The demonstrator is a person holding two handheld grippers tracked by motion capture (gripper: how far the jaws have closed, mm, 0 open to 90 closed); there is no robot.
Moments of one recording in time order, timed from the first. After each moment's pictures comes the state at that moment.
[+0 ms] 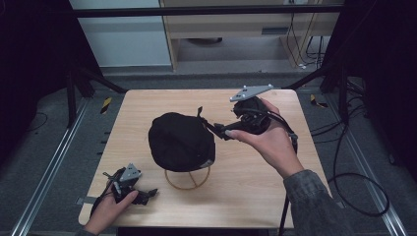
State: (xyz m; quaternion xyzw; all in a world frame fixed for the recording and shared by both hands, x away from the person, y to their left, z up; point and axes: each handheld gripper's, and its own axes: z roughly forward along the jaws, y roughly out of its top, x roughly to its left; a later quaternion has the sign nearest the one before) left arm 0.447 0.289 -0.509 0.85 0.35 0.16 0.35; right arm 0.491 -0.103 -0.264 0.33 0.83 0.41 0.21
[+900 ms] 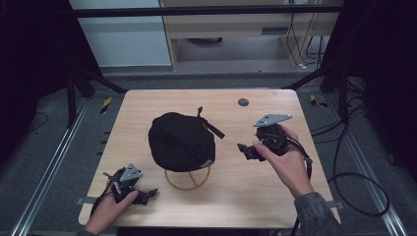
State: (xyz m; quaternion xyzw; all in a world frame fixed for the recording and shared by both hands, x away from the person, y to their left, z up) left arm 0.447 0.289 -0.509 0.85 0.35 0.15 0.35; right arm 0.484 -0.161 -0.347 0.38 0.82 0.38 0.20
